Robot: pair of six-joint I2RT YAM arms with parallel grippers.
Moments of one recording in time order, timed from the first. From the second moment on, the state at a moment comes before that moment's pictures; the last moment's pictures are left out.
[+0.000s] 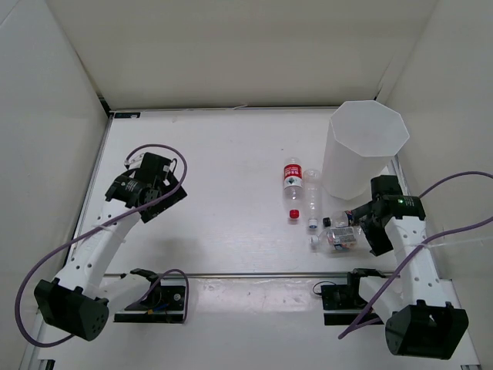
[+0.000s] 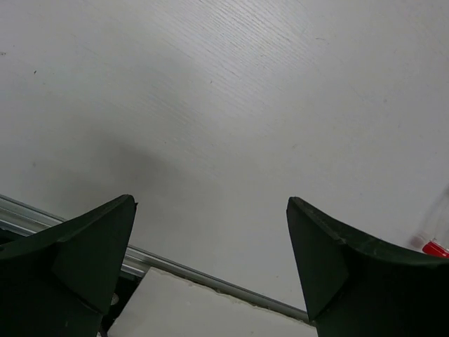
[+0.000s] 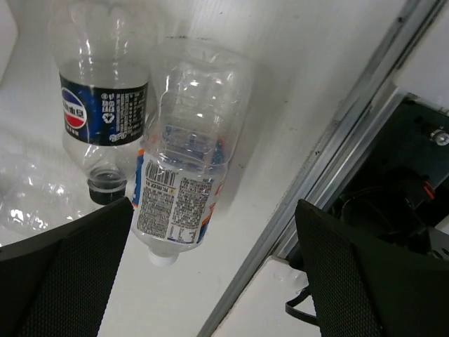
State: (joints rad) left arm -0.34 1.08 1.09 -1.08 -0.30 -0.86; right arm -0.03 0.93 0.85 -1.27 0.28 1.12
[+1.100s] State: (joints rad) left arm -0.38 1.10 1.02 -1.07 -0.31 -0.76; right arm -0.13 0.99 0.61 -0.95 0.00 0.94
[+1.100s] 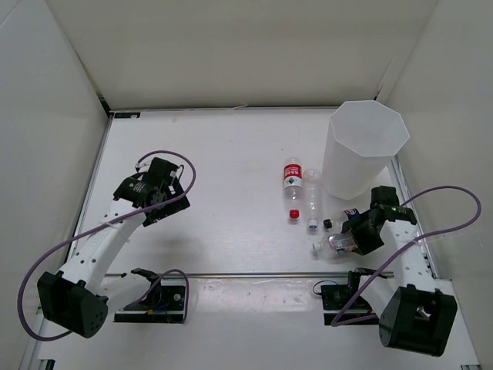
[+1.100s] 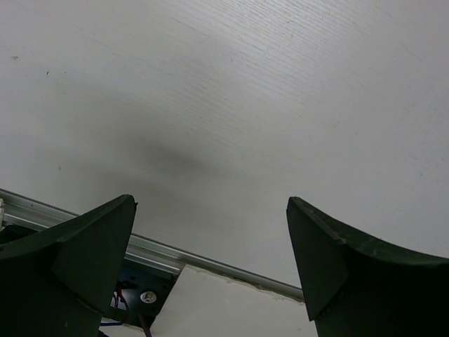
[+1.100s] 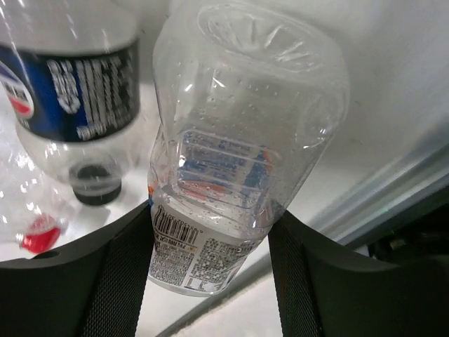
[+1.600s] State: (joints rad) left arm -0.40 1.11 0.99 -1.04 -0.30 -0.76; right arm -0.15 0.92 1.67 -1.37 -0.23 0.83
